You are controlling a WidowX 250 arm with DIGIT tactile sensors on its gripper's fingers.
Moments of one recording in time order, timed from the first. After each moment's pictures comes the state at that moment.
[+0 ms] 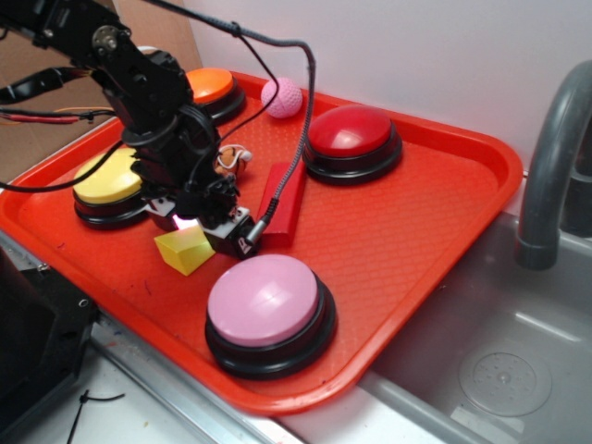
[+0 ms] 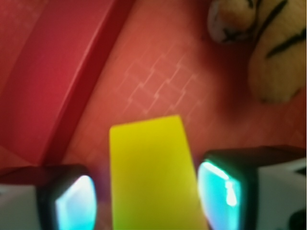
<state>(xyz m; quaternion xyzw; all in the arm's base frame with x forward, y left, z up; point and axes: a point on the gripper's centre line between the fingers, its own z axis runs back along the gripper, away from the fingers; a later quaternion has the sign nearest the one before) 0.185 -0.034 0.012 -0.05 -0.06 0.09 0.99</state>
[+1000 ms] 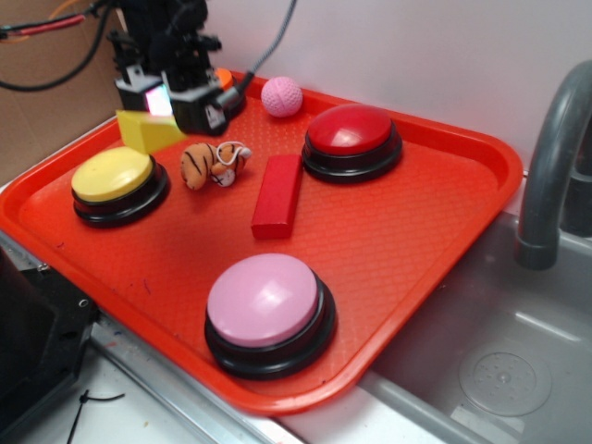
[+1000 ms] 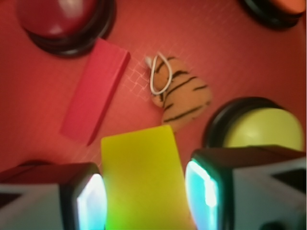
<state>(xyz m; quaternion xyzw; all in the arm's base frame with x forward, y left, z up) 0.204 -0.012 0.126 -0.05 0.03 0.09 0.99</state>
